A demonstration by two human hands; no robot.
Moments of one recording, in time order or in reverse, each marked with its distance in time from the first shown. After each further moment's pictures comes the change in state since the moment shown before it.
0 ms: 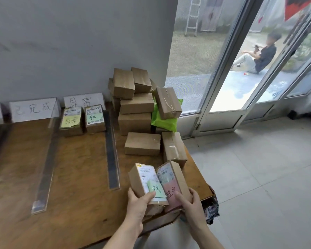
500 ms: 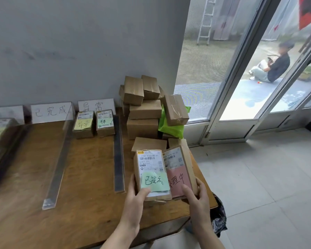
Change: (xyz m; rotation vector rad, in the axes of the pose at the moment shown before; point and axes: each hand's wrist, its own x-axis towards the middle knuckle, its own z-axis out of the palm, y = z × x) left_hand -0.030 0.024 -0.009 -0.025 -0.119 0.329; right_hand -0.018 -0.044 0.005 0.096 -0.035 -0.368
